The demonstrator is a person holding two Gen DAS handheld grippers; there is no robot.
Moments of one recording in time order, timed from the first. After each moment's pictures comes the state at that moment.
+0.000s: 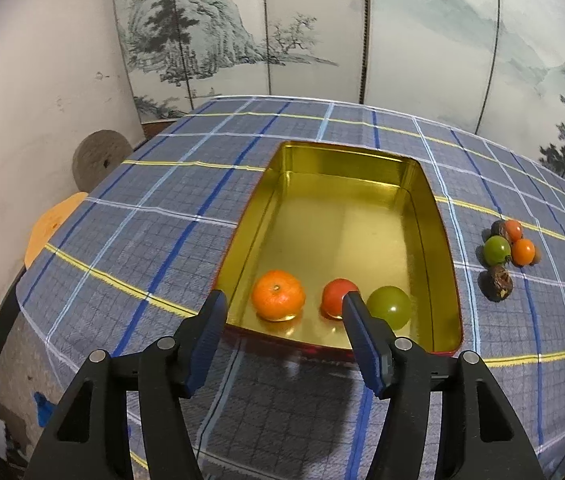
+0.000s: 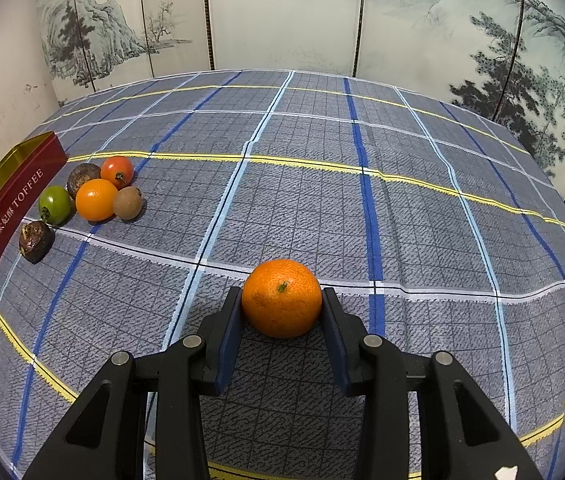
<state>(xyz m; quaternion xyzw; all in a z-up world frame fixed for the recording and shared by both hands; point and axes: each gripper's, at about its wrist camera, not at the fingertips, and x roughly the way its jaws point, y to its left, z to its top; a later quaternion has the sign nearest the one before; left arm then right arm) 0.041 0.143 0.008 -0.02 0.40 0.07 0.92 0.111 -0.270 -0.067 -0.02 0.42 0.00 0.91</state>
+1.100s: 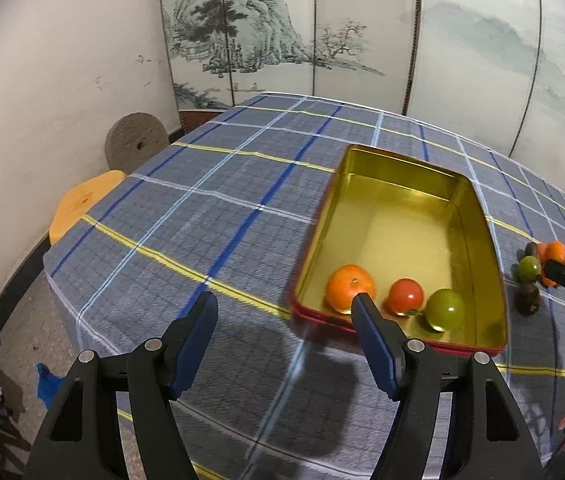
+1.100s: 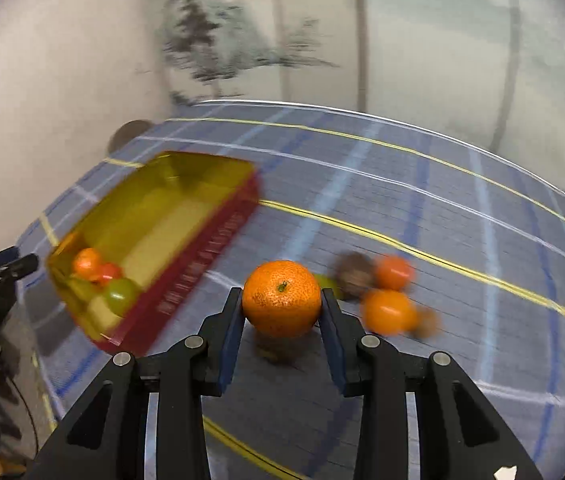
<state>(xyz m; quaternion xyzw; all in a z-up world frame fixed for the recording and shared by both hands) 0.022 0.191 0.008 -0.05 0.39 0.13 0.91 0.136 -0.072 -0.011 -0.05 0.39 0.21 0.90</state>
